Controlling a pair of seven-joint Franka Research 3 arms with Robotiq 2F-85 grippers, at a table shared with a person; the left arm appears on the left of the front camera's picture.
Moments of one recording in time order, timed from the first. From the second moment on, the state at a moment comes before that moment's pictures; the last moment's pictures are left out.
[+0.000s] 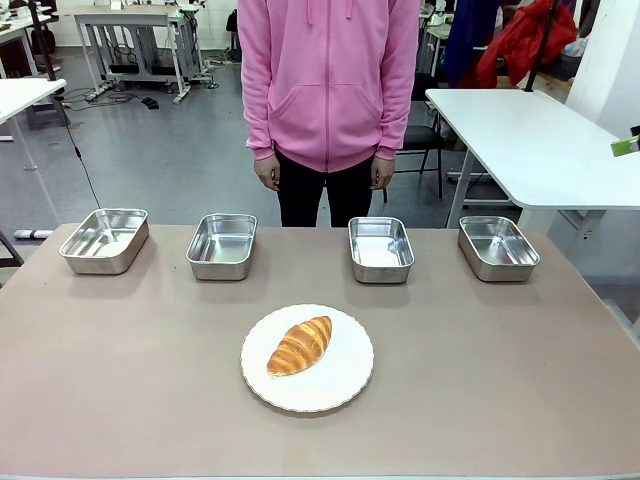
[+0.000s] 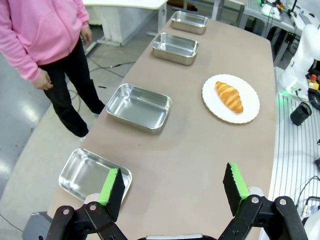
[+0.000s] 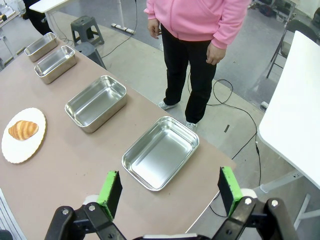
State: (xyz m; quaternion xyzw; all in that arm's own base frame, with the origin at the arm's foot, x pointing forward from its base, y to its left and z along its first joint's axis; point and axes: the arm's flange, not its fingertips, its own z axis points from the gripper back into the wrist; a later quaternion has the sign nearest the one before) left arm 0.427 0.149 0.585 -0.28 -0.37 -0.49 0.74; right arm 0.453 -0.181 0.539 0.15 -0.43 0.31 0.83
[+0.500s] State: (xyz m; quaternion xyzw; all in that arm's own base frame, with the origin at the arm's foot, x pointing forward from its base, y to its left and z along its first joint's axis) left arm 0.427 0.149 0.585 -0.28 -0.37 -0.49 0.74; right arm 0.453 -0.181 0.539 0.15 -0.43 0.31 0.83
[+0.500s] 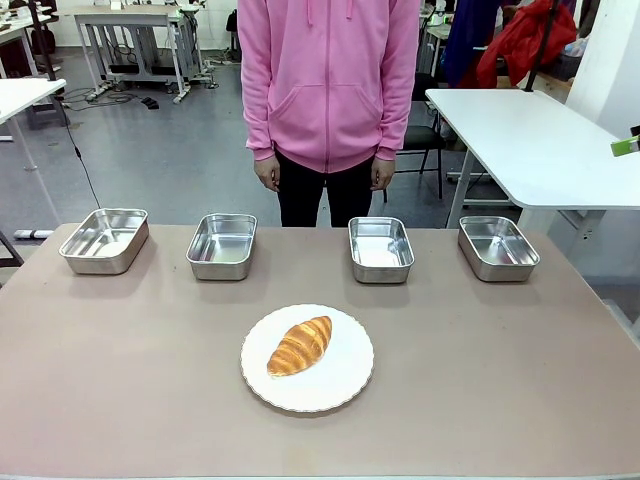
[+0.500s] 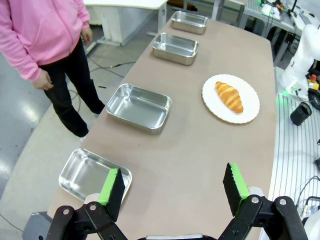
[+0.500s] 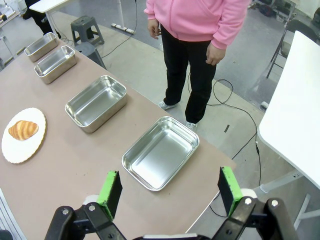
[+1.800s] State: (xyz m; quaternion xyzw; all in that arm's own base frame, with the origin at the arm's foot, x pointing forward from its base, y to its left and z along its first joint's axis) left arm 0.427 0.149 0.585 -0.28 -0.37 -0.49 0.74; right arm 0.453 -0.181 0.539 0.15 -0.43 0.31 0.83
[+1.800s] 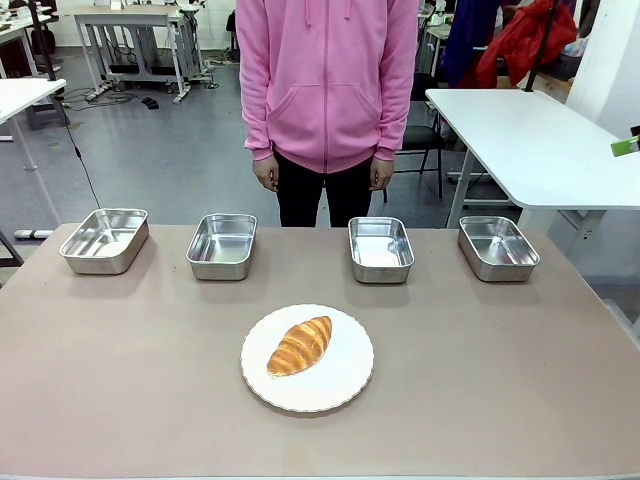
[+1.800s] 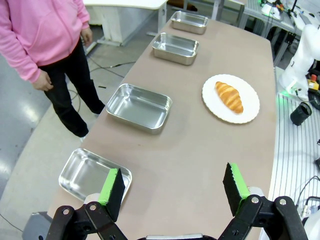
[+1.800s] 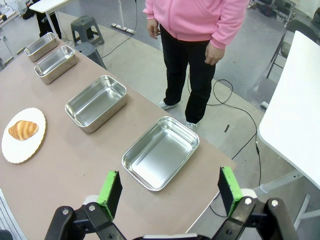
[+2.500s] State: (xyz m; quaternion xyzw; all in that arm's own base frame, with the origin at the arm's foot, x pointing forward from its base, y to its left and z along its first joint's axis) left arm 0.427 0.149 0.585 -0.28 -0.37 -0.49 0.74; right arm 0.453 -0.181 0.539 0.15 -0.43 0.31 0.83
